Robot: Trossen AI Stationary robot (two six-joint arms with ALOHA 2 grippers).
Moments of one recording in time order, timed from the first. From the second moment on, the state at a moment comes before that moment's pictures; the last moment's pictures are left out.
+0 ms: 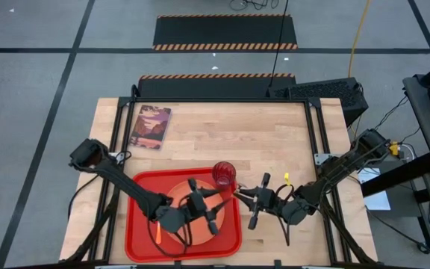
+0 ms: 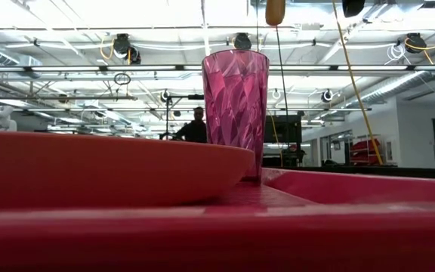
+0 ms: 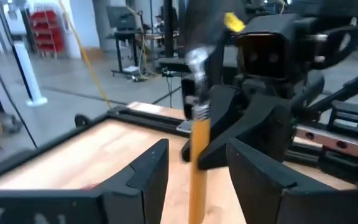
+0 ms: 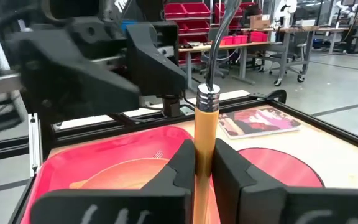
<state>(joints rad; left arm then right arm) -0.60 1.81 1.20 0.55 -1.02 -0.06 0.65 1.53 0.78 0.63 1.00 0.20</state>
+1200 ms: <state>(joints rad) -0.54 1.97 1.46 0.32 -1.14 -0.08 0.65 1.53 0.78 0.62 0.99 0.25</state>
